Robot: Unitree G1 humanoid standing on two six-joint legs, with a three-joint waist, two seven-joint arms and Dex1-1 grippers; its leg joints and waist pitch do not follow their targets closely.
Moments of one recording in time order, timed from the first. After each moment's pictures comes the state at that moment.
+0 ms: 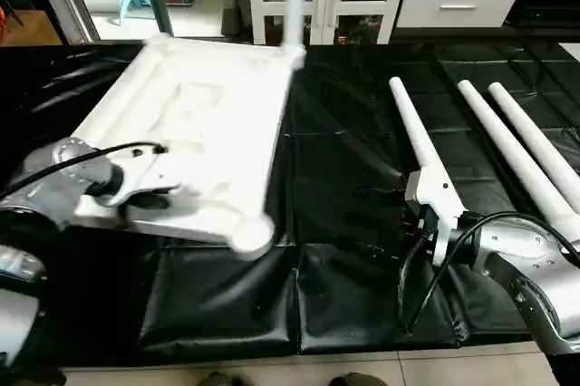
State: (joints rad) left arm -0.76 0.72 -0.33 0.81 0.28 -0.05 -1.15; right arm -0.20 -0.55 0.12 -0.19 0.39 0.40 0.95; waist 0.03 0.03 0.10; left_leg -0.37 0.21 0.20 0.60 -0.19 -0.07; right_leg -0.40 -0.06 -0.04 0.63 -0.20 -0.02
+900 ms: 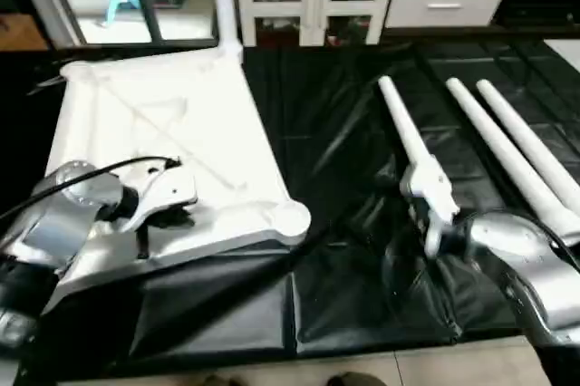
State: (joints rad) left arm -0.49 0.77 -0.27 0.28 0.16 0.27 -1.26; right arm -0.27 -0.49 0.09 -0.10 0.35 0.40 0.81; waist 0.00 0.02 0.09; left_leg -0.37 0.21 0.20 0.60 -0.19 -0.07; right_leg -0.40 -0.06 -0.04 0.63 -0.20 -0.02
